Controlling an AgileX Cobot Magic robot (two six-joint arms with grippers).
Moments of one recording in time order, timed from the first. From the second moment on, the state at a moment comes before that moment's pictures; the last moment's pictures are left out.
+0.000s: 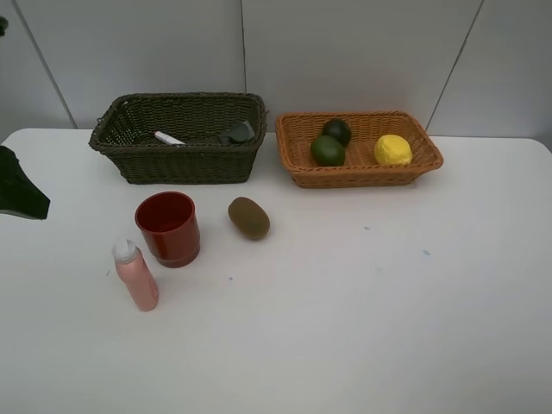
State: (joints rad) left arm -0.16 0.99 -0.66 -0.11 0.86 -0.19; right arm -0.03 0.00 -0.52 -0.18 1.06 0.03
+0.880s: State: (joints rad) left arm -0.34 1.37 -0.60 -0.18 0.55 -0.25; right arm -0.03 0.00 -0.52 -0.18 1.06 0.03
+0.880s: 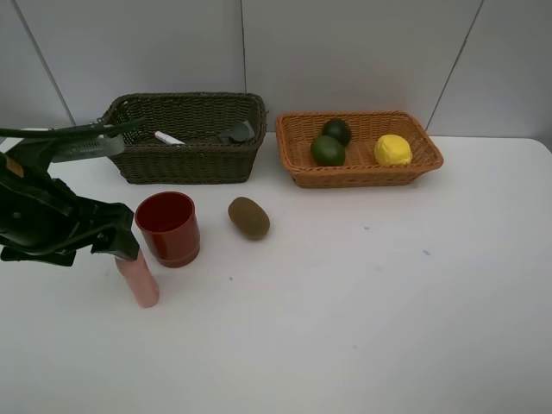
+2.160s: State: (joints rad) left arm -0.39 1.60 -0.61 -0.18 0.48 -0.27; right arm -0.03 0.00 -0.52 -0.18 1.06 0.03
